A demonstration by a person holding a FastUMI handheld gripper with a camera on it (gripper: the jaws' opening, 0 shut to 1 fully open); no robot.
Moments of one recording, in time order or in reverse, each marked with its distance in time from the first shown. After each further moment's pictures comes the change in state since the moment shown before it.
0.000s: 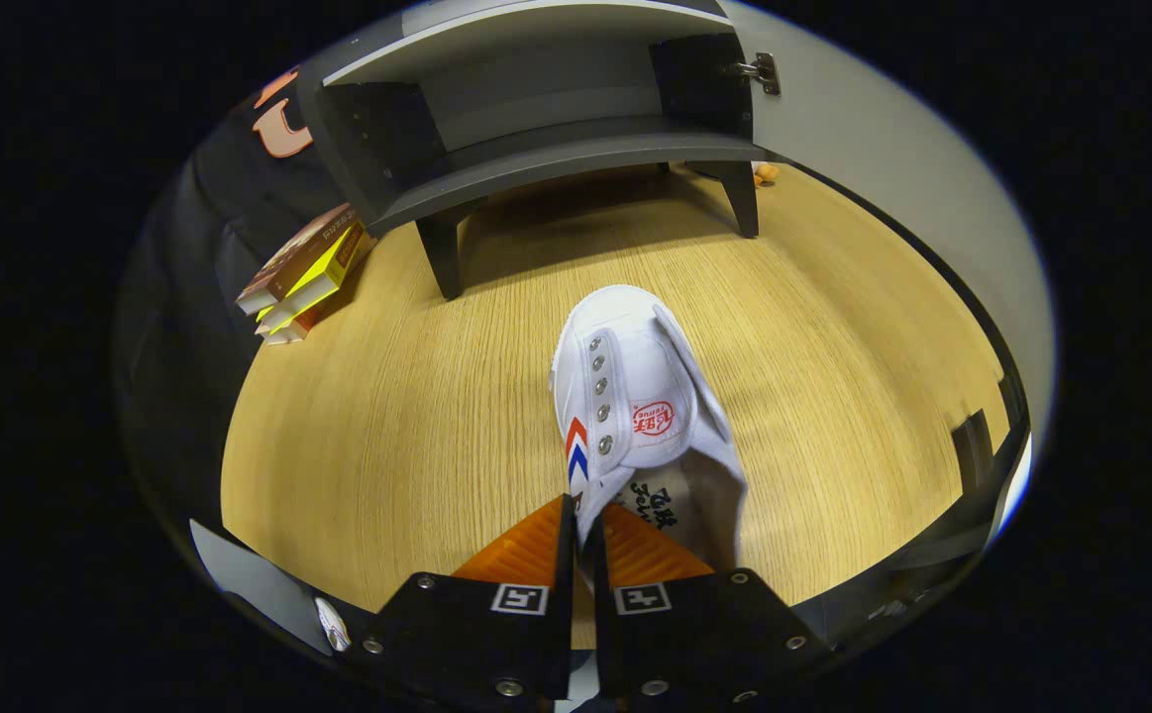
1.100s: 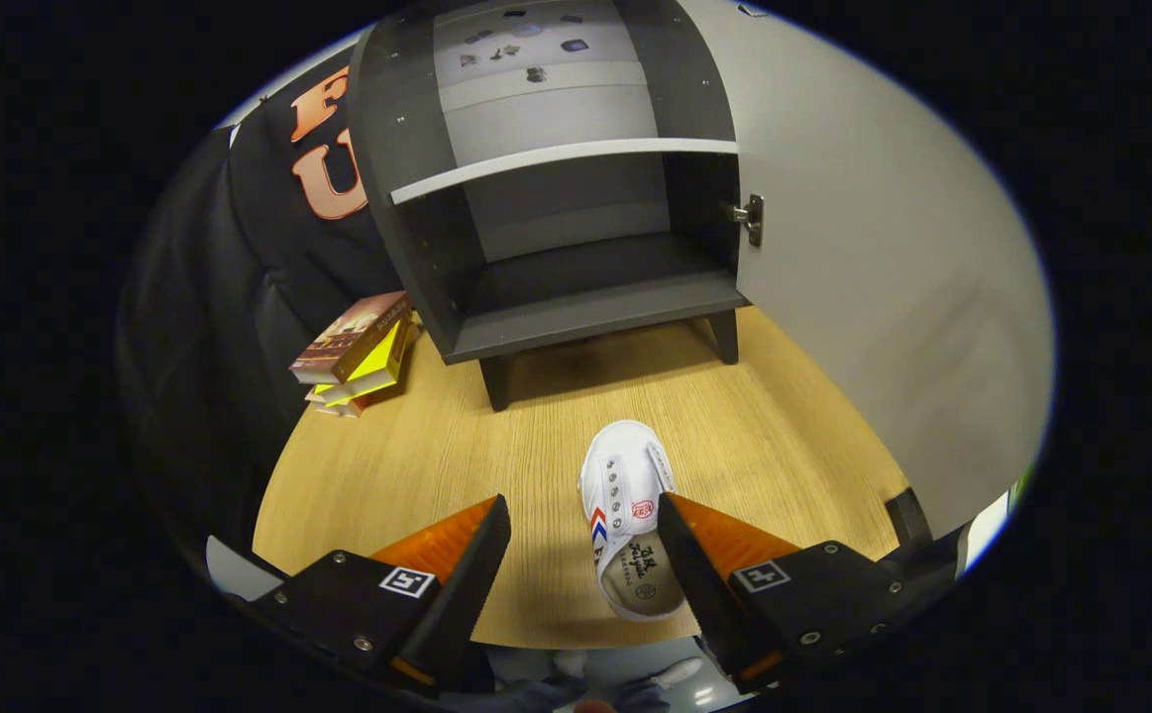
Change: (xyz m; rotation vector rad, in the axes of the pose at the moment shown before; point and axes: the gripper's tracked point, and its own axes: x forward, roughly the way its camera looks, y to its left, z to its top) arm -0.083 0.013 0.069 -0.034 -0.248 0.023
